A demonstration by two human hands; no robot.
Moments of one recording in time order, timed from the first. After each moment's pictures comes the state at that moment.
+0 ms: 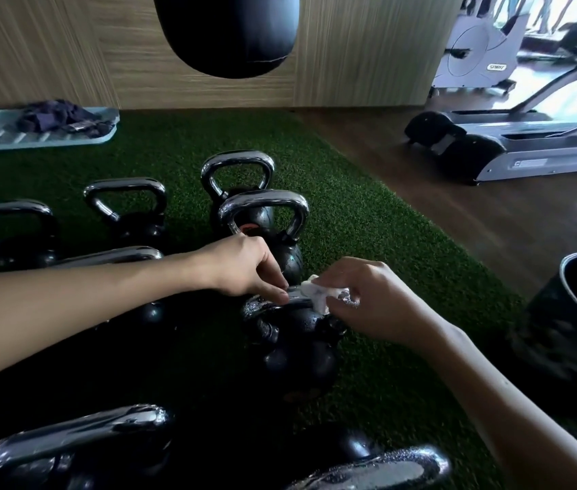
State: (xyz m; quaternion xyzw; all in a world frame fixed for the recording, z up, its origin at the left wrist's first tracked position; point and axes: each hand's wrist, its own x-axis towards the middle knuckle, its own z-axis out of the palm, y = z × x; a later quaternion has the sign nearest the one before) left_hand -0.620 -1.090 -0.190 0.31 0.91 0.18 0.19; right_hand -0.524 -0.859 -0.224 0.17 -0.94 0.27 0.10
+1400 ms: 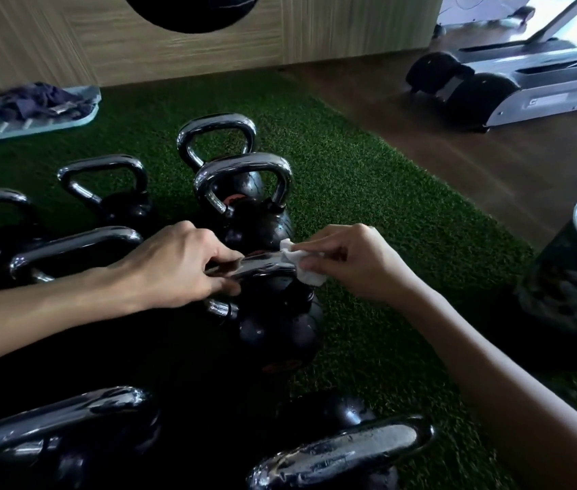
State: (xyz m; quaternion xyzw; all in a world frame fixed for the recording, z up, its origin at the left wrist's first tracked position) left_hand -0.579 -1.106 -0.192 0.29 0.95 0.11 0.07; right_hand -0.538 -0.840 -0.259 0.15 -0.89 0.42 0.09
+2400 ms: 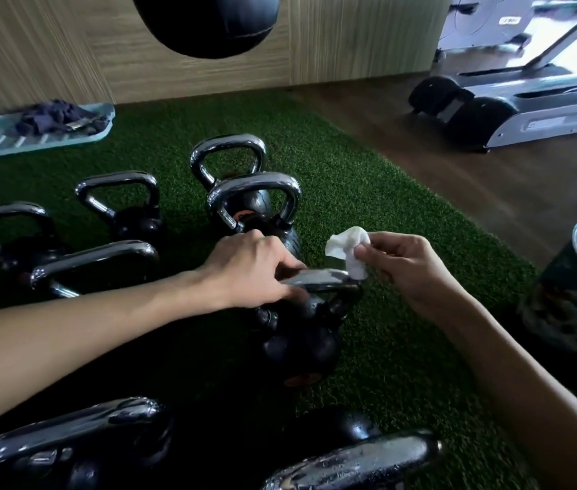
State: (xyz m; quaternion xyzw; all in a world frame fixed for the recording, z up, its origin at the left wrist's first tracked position) left_hand -0.585 -1.055 -0.198 0.33 0.94 0.07 0.02; right_hand -0.527 -0.805 -0.250 0.01 -0.73 0.68 0.06
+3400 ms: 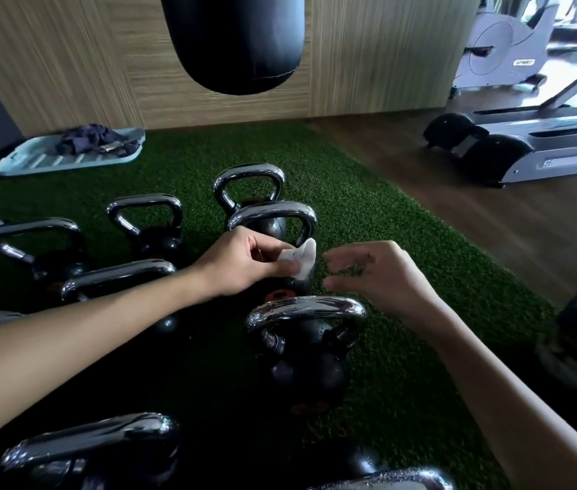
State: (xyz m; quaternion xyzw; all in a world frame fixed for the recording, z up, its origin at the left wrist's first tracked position) left_hand -0.611 -1.087 -0.186 0.26 0.86 0.43 0.08; right_hand -0.544 -0.845 -0.205 0.02 -0.88 0.47 0.05
